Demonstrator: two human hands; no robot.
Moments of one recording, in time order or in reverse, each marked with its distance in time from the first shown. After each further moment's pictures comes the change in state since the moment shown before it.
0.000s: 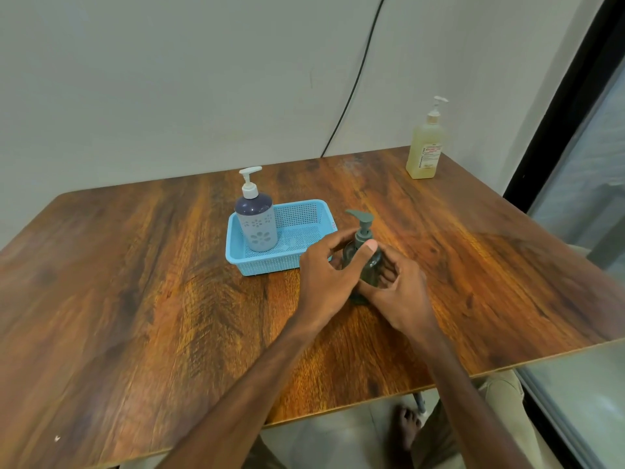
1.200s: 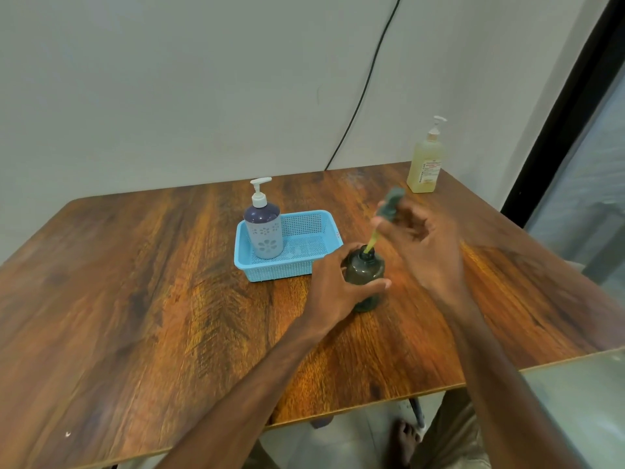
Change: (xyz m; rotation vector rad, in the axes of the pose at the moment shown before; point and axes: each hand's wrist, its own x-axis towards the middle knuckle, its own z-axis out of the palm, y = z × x) left_hand 0.000 -0.010 -0.004 0.265 -0.151 0.051; right_hand 0.035 -0.076 -0.035 -0.011 0.159 -0.075
